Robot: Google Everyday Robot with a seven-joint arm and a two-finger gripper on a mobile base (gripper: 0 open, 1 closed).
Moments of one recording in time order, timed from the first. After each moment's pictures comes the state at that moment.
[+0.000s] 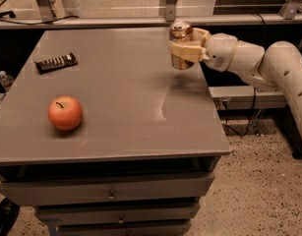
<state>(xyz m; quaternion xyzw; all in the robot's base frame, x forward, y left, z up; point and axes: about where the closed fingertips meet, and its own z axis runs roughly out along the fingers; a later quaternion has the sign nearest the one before) 0.678 -0.091 0.946 -0.39 0.54 0.38 0.64</state>
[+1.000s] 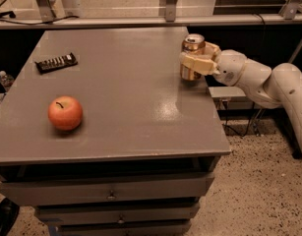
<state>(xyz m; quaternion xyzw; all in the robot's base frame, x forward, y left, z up) 0.668 -0.124 0.914 -0.35 0.52 0.41 0.66</state>
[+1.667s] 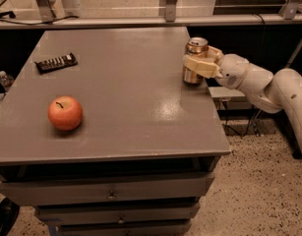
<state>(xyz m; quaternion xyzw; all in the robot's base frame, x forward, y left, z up) 0.668 -0.136 0.904 -0.33 0.53 0.43 0.66</state>
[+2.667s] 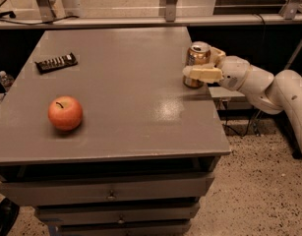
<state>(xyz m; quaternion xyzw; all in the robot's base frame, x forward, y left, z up) 0.666 -0.139 0.899 -0.33 0.53 0.43 0.65</state>
